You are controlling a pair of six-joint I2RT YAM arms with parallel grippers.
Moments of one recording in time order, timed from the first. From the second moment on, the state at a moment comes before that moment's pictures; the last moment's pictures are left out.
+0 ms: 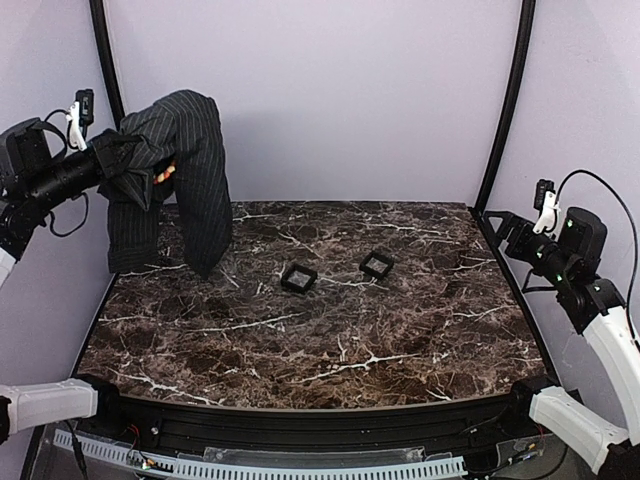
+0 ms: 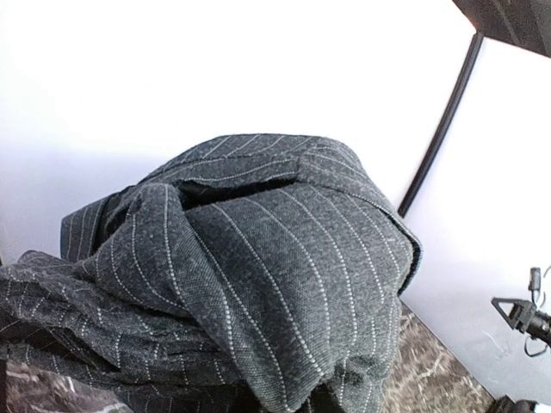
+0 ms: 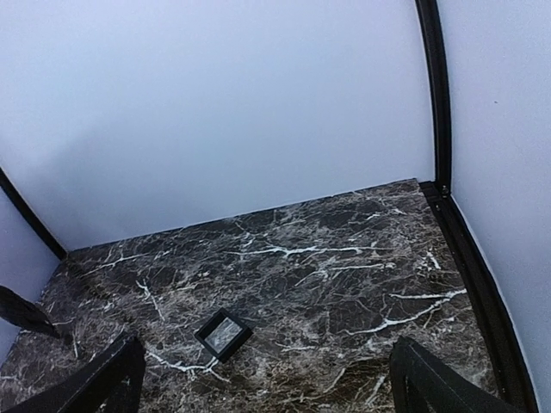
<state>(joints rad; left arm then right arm) -0.18 0.94 1.32 -0.36 0.32 -0.30 0.07 0.64 0.68 -0.19 -0.09 0.31</state>
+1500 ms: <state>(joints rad) -0.18 1.06 0.71 -0.52 0.56 -0.51 1.26 1.83 1.05 0.24 0.00 0.51</state>
